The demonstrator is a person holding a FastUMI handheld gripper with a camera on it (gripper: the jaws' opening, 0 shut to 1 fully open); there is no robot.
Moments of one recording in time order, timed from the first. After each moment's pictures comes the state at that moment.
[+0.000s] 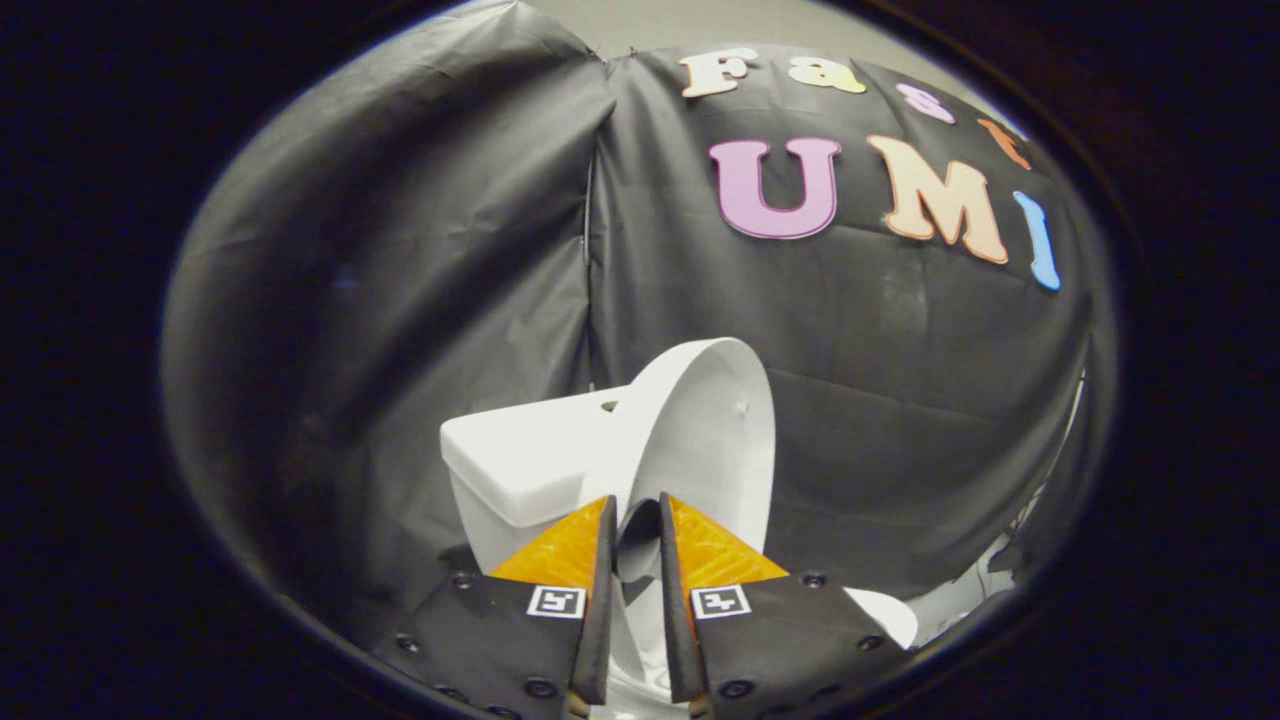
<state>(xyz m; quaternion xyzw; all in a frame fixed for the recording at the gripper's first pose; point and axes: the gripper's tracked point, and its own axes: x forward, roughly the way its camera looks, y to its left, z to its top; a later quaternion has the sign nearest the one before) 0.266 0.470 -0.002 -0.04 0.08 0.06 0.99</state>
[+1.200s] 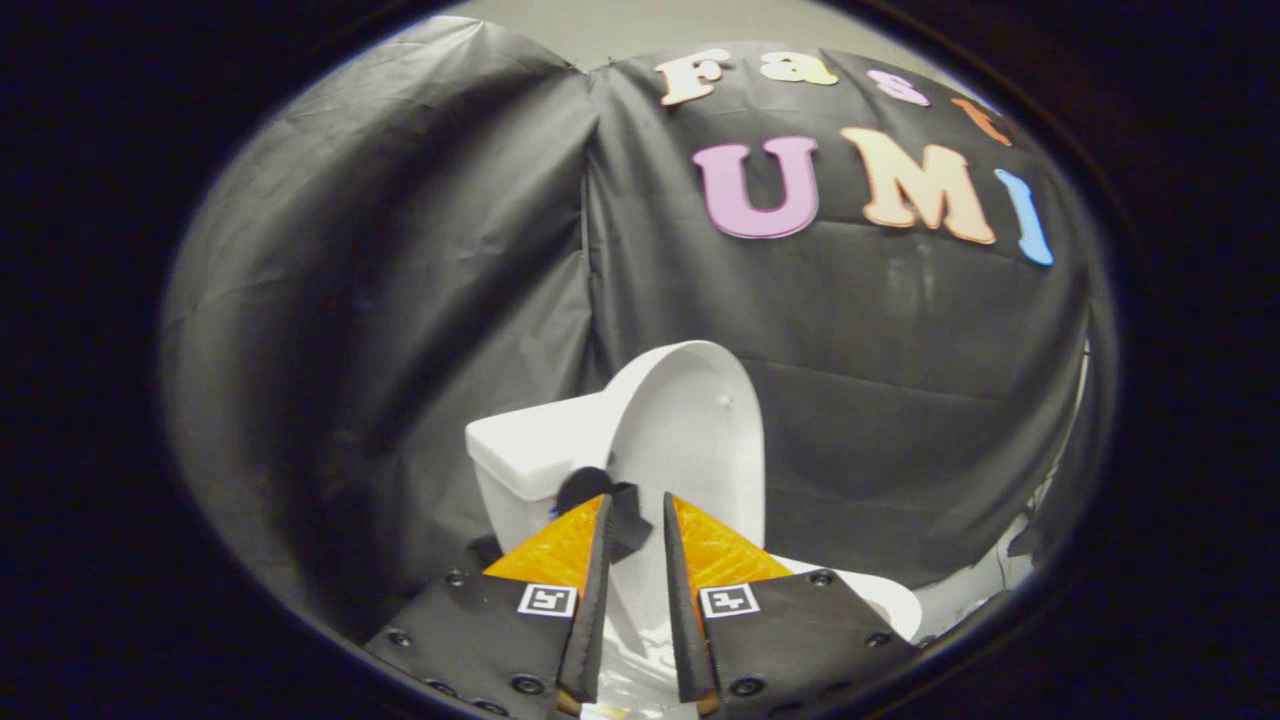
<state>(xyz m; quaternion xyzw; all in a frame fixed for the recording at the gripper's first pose) 0.216 0.409 0.009 0.00 0.07 0.03 1.00</state>
